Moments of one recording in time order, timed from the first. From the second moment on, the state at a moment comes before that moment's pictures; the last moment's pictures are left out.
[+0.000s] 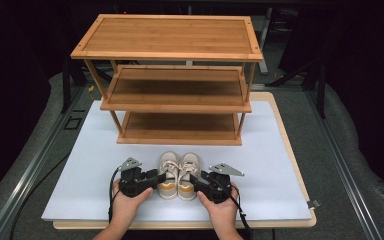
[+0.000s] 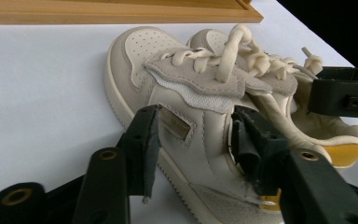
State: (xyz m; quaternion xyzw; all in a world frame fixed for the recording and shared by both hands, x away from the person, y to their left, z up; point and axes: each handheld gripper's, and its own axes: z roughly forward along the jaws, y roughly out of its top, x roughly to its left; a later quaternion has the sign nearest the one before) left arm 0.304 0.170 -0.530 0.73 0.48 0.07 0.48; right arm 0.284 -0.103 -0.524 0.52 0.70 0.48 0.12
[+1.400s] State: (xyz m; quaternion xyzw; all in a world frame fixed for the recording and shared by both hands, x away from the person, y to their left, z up) left arm 0.290 0.160 -0.550 0.65 0.53 0.11 0.54; right arm 0.276 -0.090 -0.549 0.57 0.62 0.52 0.14
